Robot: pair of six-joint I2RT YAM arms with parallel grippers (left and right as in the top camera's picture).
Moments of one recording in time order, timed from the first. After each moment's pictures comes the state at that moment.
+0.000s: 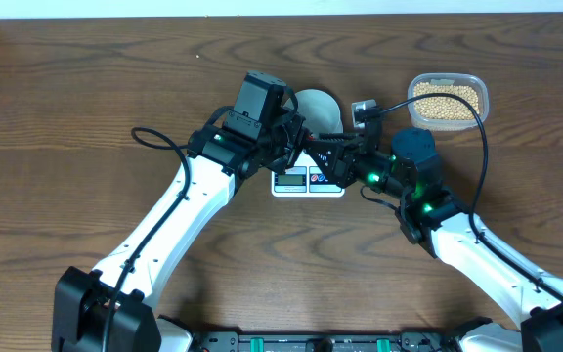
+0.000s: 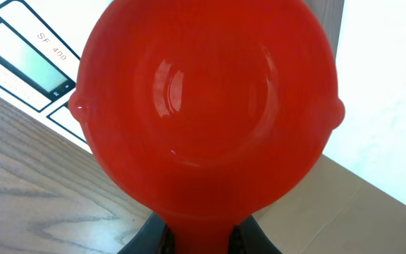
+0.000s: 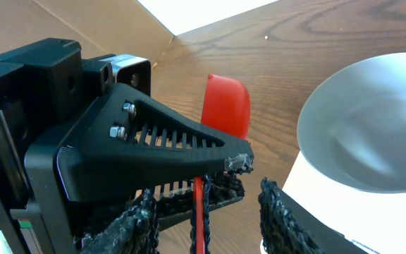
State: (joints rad) left arm -0.47 1.57 1.25 -0.55 0.27 -1.59; right arm 0.46 1.42 0.69 0.45 -0.52 0.61
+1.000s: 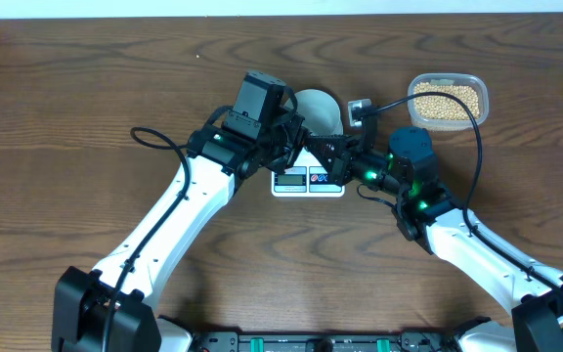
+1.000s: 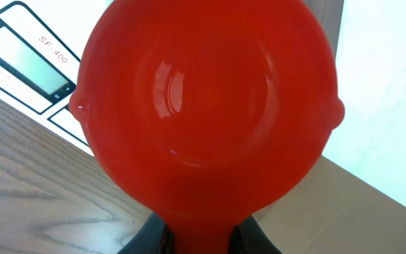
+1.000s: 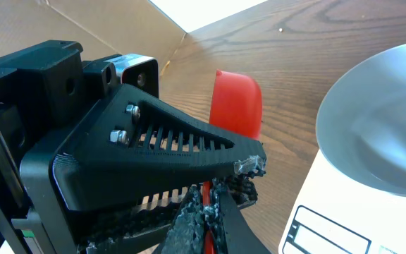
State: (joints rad) left arm -0.47 1.57 1.25 -0.55 0.26 -1.59; right arm 0.46 1.47 0.69 0.51 -0.56 0.67
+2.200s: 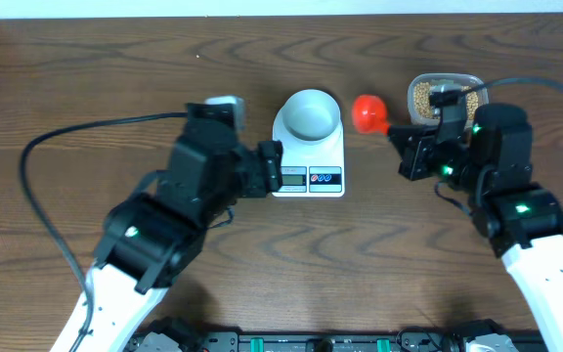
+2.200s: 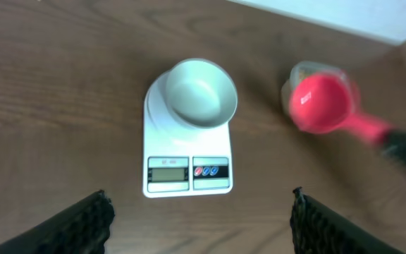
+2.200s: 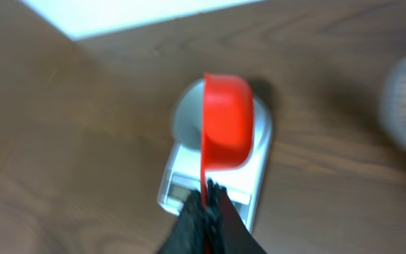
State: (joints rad) left arm -0.56 1.12 1.25 -0.85 -0.07 -0.51; right arm 0.19 1.13 1.02 -0.49 -0.39 0.26
